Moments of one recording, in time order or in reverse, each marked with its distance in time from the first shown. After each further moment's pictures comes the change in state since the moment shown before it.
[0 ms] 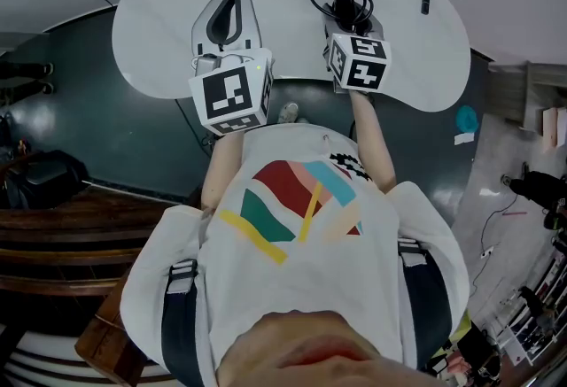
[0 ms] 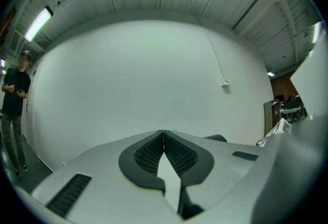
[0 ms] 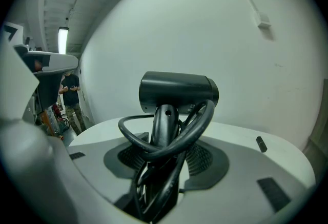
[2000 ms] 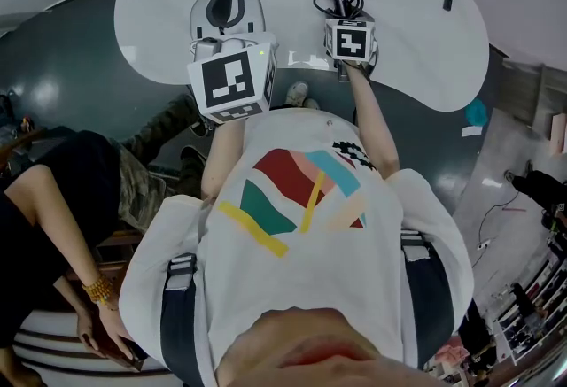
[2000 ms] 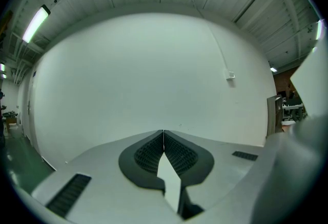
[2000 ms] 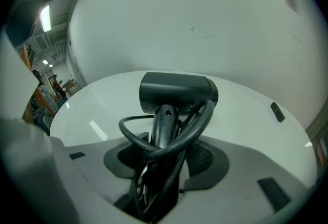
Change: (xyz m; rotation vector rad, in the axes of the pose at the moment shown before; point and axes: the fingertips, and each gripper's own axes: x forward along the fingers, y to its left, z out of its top) left arm 0.022 0.023 -0.010 0.021 0.045 0.019; right arm 0.078 -0.003 -0.128 -0.045 0.405 -0.035
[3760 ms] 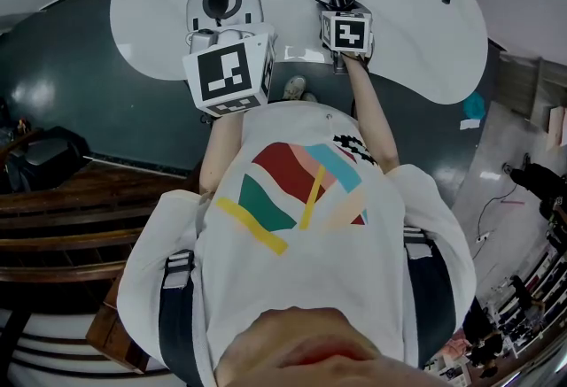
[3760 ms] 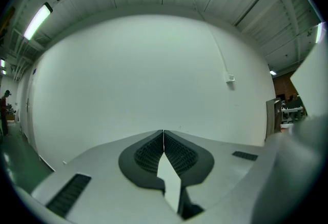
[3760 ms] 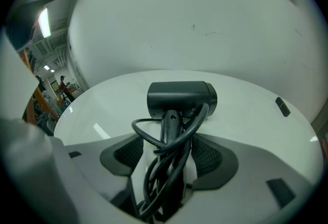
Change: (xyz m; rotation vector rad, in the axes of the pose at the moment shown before) left arm 0.003 0.009 0.000 -0.018 -0.016 -0.014; right arm 0.011 0.013 -0.001 0.037 0.008 0.033
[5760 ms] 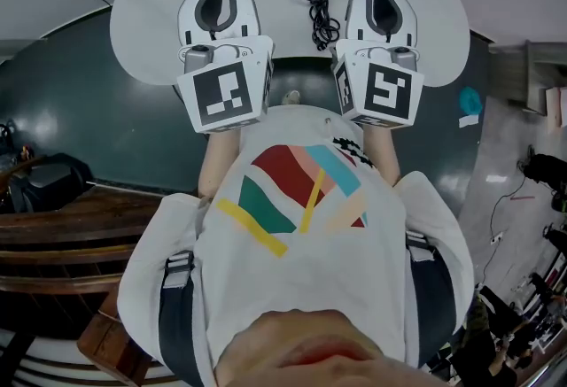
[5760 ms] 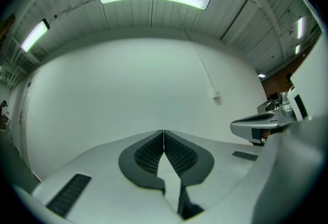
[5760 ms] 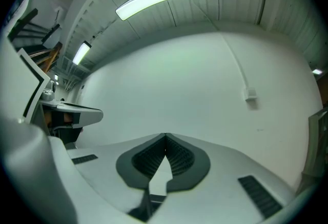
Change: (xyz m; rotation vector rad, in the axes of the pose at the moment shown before) left arm -0.077 -0.048 0.068 0.071 -0.182 -0.050; right arm -0.335 0.033 0.143 -0.132 -0.948 -0.158
